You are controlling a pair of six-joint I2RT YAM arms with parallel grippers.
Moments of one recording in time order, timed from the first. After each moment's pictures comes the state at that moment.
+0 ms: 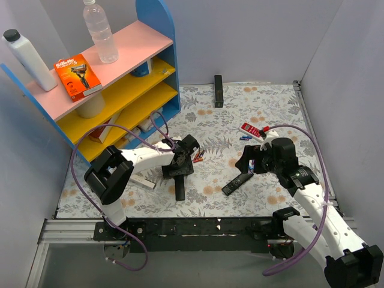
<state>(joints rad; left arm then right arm) -0.80 1.74 1.08 -0.70 -0.26 -0.98 0.35 0.77 0.63 -0.50 -0.23 0.29</state>
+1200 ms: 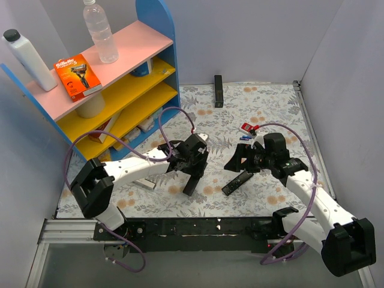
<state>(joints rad) -0.94 1.60 1.10 -0.54 -0.09 -0.58 0.35 0.94 0.61 -0.41 -0.49 0.42</state>
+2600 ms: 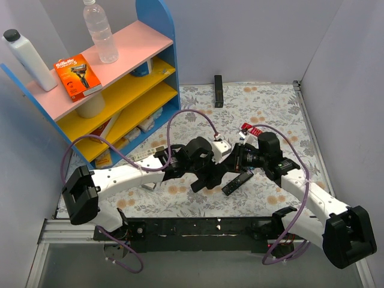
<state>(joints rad) -1.06 1.47 1.12 -0.38 0.12 -0.11 0.43 1.04 0.56 -0.10 -0.78 0.80</state>
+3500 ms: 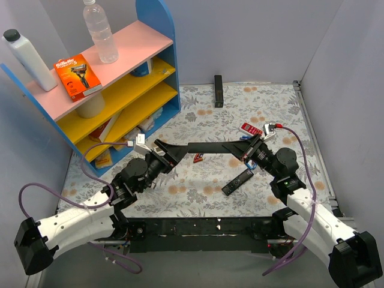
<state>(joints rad) -0.90 0.73 0.47 0.15 -0.32 -1.21 0.43 0.80 0.35 0.53 -0.46 1.27</state>
